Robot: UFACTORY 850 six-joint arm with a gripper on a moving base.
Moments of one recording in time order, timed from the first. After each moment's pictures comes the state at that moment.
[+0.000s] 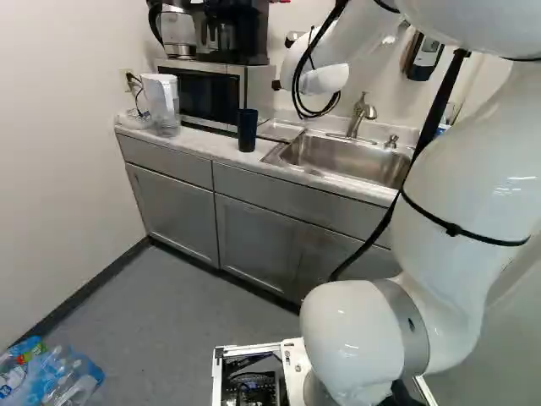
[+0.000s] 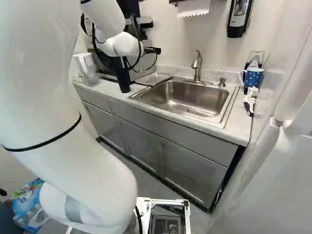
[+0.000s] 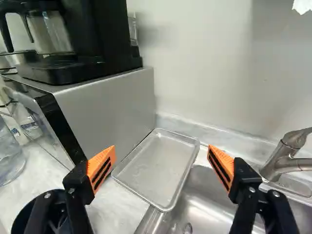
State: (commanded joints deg) arm -1.8 -2.2 -59.9 0.0 21.2 0.0
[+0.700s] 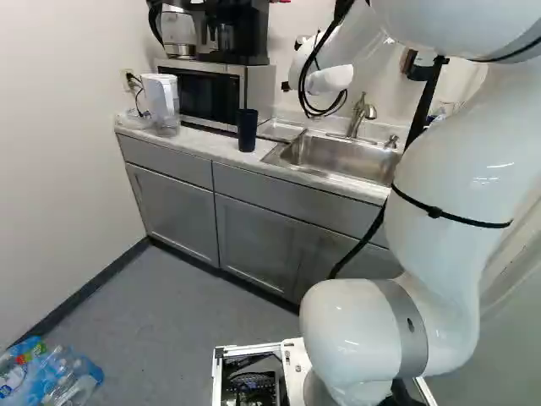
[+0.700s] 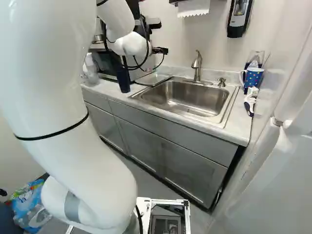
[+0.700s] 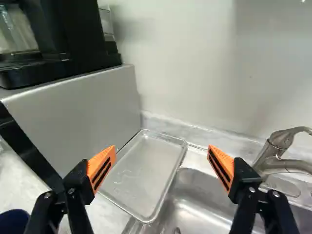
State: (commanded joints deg) arm -5.7 -7.5 -65.5 0.0 19.1 0.0
